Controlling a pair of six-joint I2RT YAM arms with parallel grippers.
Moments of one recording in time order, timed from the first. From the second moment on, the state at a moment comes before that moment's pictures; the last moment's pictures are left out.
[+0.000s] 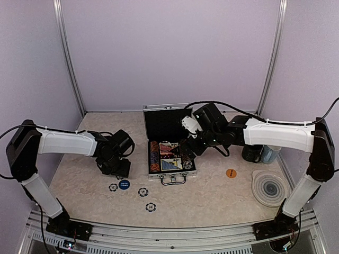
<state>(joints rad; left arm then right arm) -0.70 1.64 0.96 -0.63 -0.23 -0.56 0.87 1.66 1.28 -0.38 0.20 -0.12</state>
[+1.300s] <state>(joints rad) -0.64 1.64 0.92 -0.58 -0.15 -0.54 0.87 1.66 1.28 -0.37 0.18 -0.10</state>
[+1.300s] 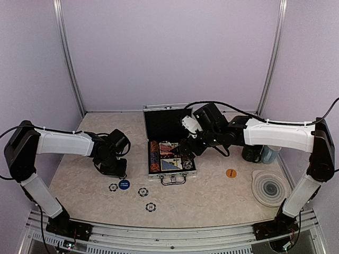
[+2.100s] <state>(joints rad) -0.69 1.69 0.94 -0.58 -0.13 -0.54 0.87 1.66 1.28 -0.37 0.18 -0.10</state>
